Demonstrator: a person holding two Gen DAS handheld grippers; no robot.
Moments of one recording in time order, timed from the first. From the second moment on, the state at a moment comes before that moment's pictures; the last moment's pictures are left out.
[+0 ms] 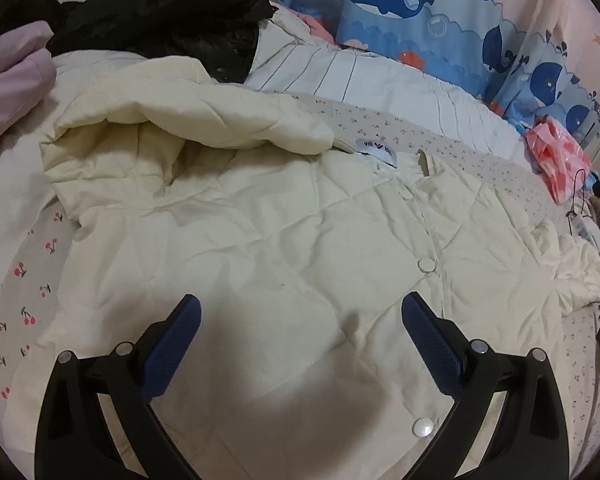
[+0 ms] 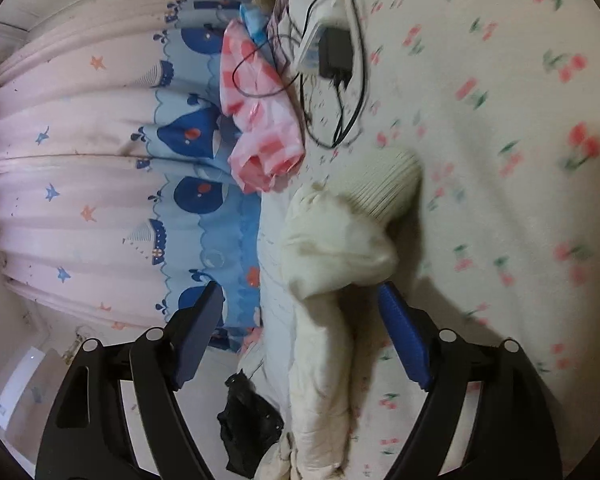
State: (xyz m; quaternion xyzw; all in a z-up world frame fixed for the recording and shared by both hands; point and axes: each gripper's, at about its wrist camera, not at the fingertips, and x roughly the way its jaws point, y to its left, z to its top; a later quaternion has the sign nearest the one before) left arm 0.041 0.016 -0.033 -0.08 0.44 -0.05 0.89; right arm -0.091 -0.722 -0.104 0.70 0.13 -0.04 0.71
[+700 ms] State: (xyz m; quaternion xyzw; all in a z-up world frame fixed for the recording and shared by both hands) left arm 0.047 -0.018 -0.041 -0.05 0.43 -0.06 0.90; right arm -0.036 -0.728 -0.124 0.75 0.14 -0.04 0.64
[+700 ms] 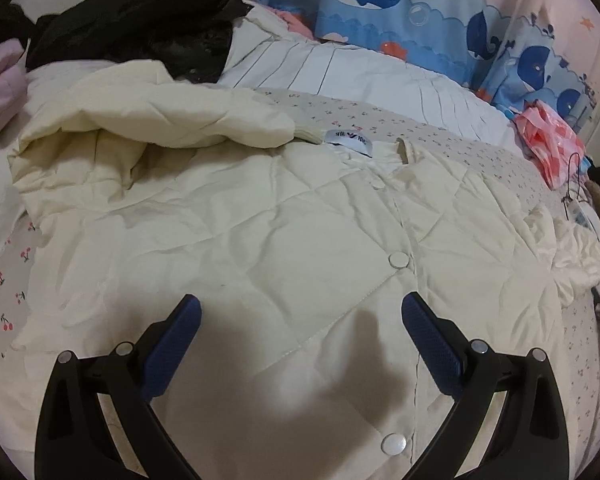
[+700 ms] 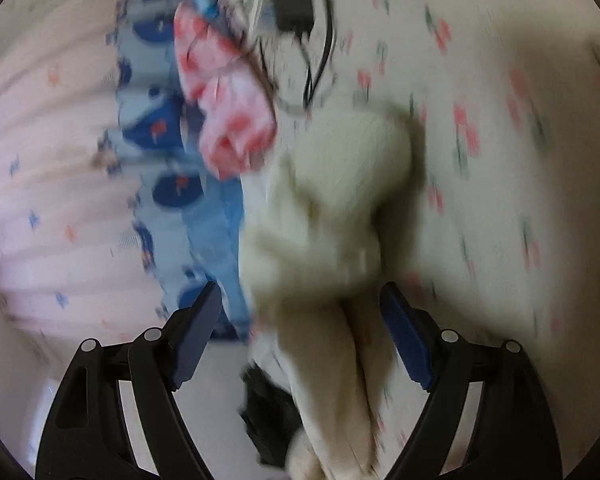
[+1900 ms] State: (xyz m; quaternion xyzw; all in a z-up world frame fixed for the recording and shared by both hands) left arm 0.036 0.013 -0.012 -0.05 0.40 -0.02 0.91; right arm 0.019 -0.595 0.109 0.44 0.11 0.06 0.89
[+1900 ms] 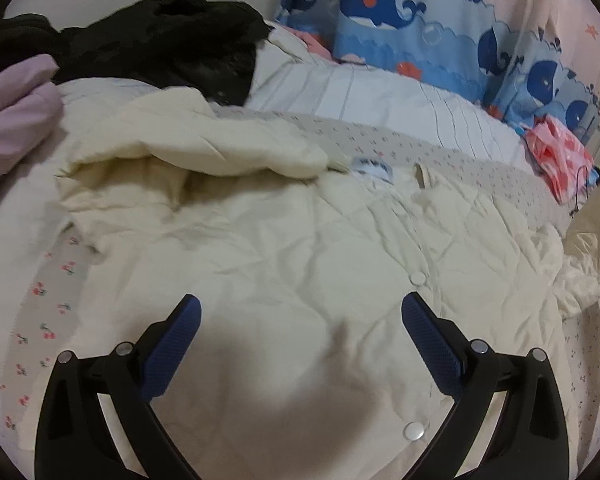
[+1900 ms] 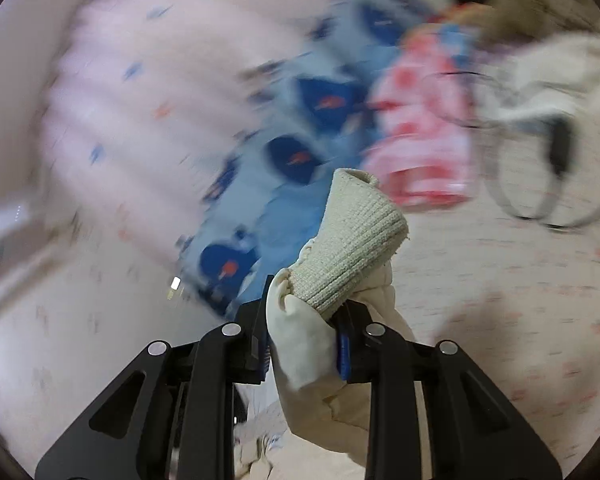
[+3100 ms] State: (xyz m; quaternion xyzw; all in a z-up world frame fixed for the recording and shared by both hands) left arm 0.009 0.116 0.032 -0.07 0.35 0.03 0.93; right arm 0.037 -0.222 0.015 0.25 0.36 0.13 0.89
